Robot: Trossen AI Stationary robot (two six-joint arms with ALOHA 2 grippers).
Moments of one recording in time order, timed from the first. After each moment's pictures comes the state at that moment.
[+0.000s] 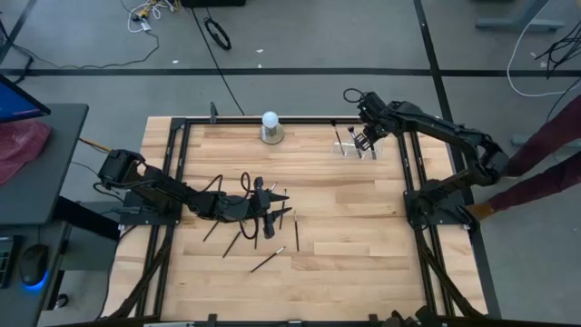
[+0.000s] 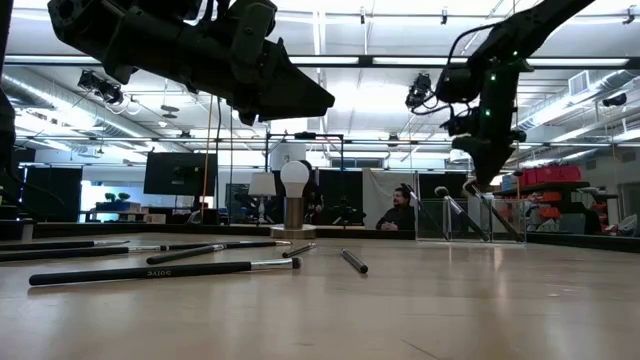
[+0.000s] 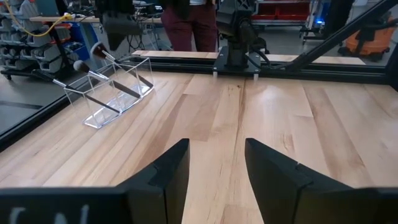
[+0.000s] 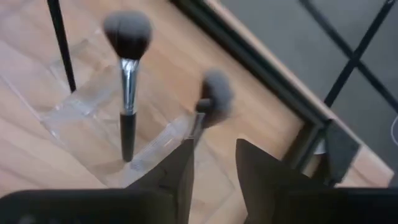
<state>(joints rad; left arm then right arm) -0.24 1.59 0.64 0.72 -0.50 -0.09 -0.78 1.40 1.03 -0.86 0.29 0.04</state>
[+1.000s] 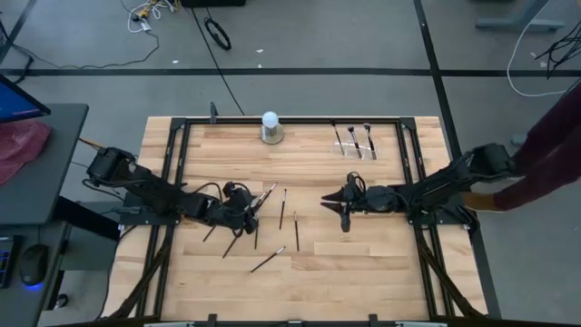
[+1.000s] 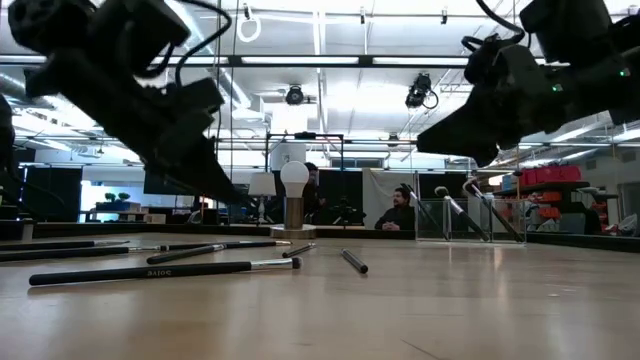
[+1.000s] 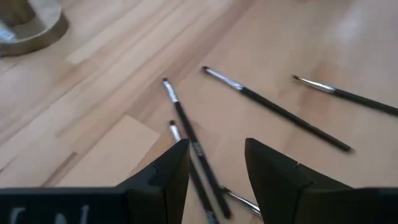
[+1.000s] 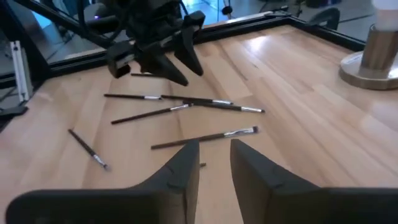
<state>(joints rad) -0.30 1.48 0.48 0.19 -0.69 -0.60 0.19 1.36 0.30 0.76 0.31 0.26</state>
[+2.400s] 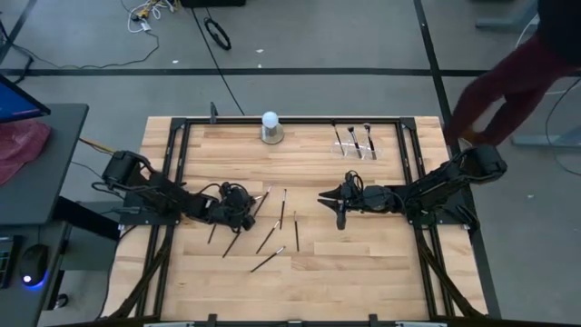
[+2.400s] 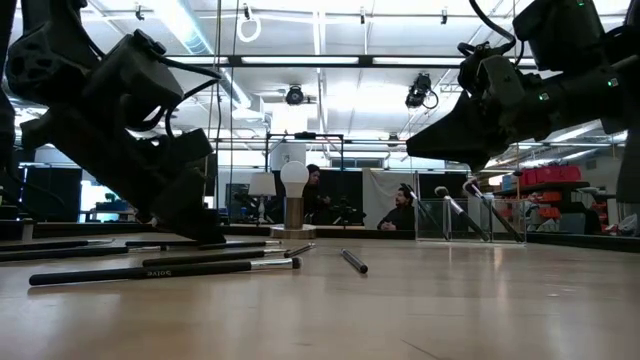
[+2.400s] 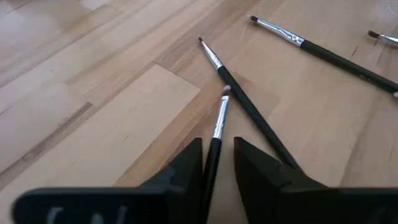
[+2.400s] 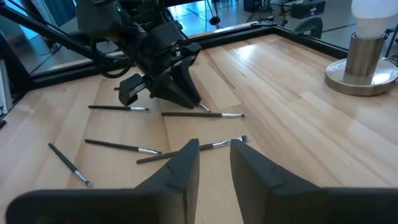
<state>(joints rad) -0.24 1.66 0.34 0.36 -0.67 -0.69 0.17 1.45 0.31 0.88 0.35 0.25</state>
